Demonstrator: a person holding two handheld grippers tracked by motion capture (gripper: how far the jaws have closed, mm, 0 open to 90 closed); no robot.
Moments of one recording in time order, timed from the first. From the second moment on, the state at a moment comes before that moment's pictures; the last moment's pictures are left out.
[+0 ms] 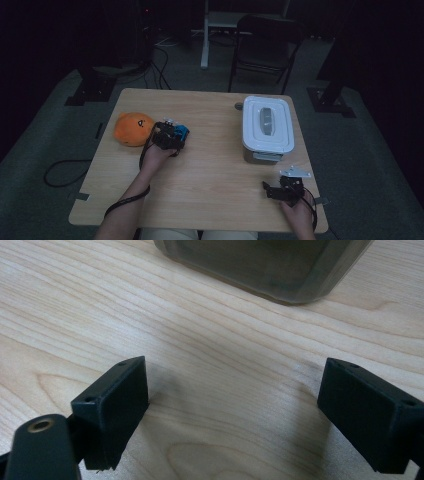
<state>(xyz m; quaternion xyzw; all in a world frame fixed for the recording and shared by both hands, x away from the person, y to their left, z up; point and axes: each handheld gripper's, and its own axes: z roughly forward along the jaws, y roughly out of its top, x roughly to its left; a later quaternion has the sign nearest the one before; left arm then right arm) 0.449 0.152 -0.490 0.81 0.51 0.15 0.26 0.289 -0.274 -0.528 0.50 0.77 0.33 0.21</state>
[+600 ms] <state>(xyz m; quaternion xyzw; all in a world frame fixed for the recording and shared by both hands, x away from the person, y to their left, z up) 0.387 0.176 -0.465 0.85 0.42 0.13 0.29 0.289 -0.274 -0.528 0.50 0.77 0.33 0.21</state>
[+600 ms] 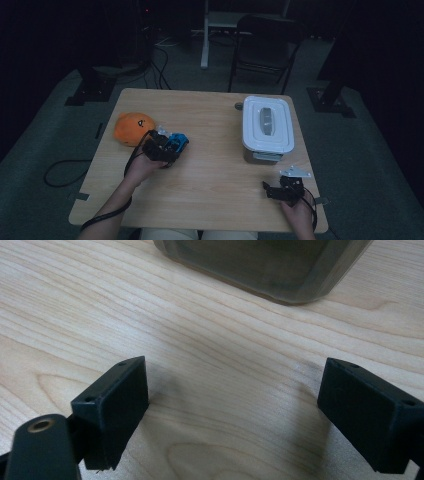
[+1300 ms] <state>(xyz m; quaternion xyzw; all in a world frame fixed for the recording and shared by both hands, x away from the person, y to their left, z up) 0.304 0.204 -0.474 0.91 0.28 0.11 0.29 0.289 -0.274 -0.528 0.50 0.77 0.33 0.21</state>
